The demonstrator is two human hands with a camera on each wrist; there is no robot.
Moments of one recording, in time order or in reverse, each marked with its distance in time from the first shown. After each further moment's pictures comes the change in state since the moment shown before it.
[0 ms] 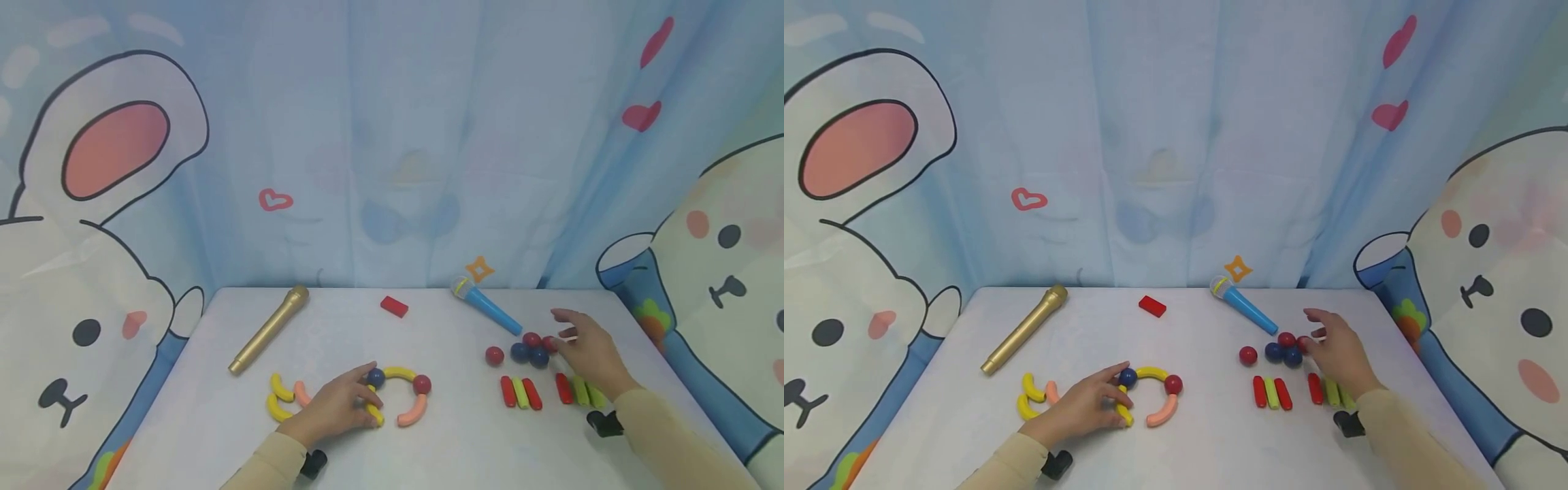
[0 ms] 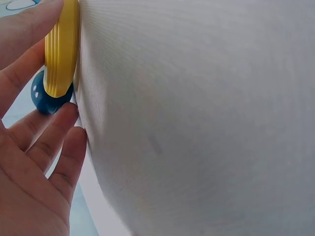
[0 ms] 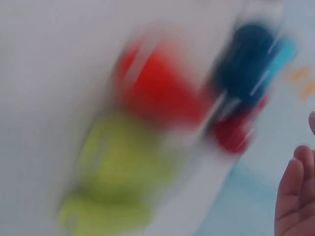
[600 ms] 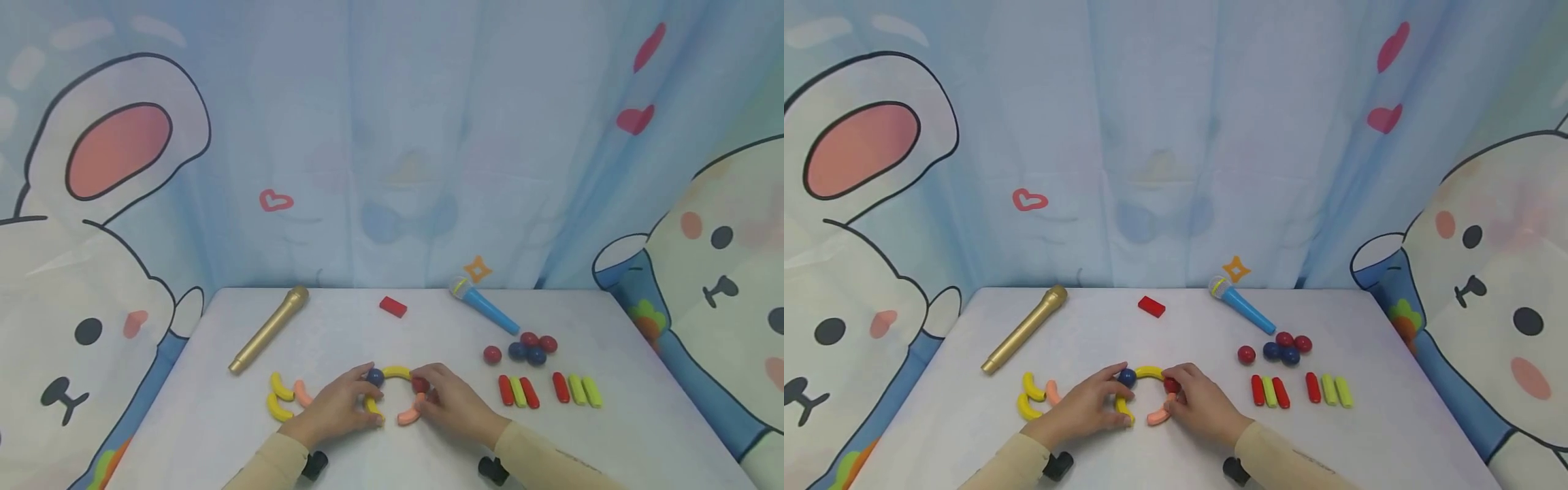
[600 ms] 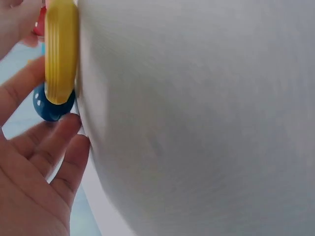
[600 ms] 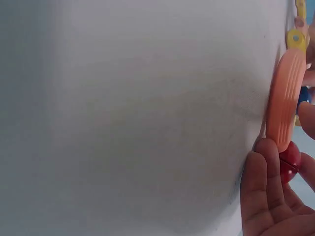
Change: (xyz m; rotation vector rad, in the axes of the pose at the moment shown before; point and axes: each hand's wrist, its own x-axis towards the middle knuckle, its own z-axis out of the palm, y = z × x) left_hand -0.003 0.010 0.002 0.027 0.028 -0.009; right_hand -0.052 -0.150 0.123 0.119 -0.398 -0.268
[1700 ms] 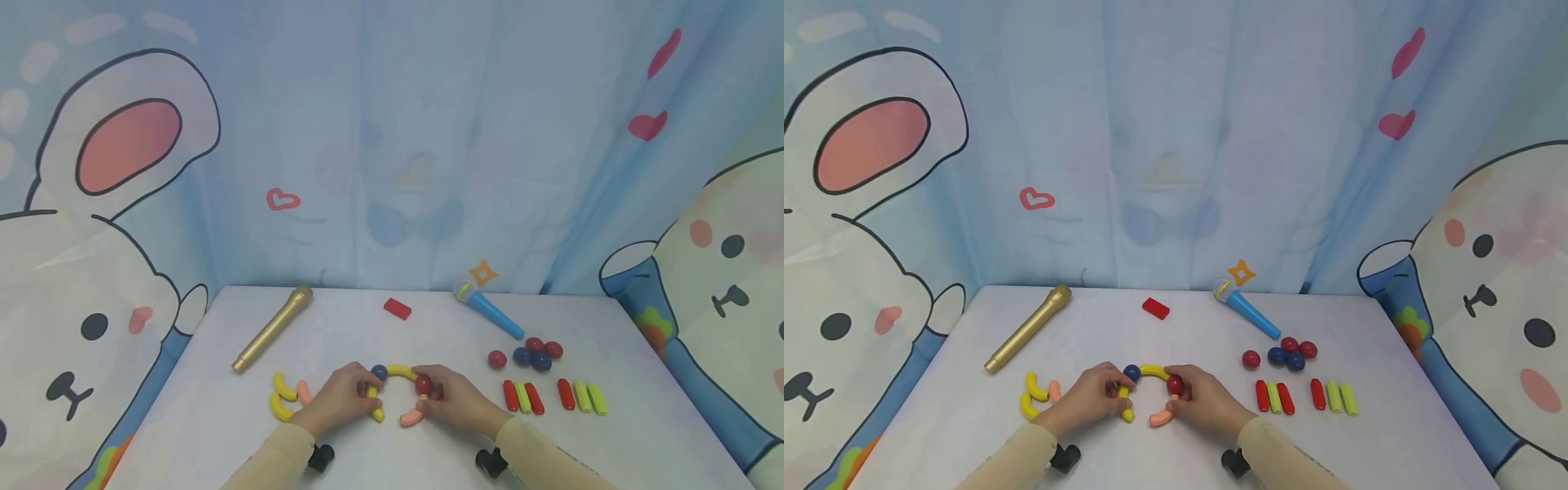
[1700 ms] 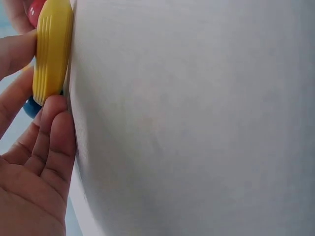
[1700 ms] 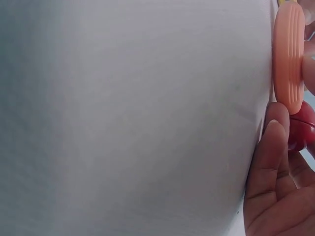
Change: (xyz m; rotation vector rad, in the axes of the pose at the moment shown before) left_hand 0.019 -0.015 0.002 -0.184 0.071 -0.062; right_hand 0.017 0.010 0.001 0.140 -0.056 0.092
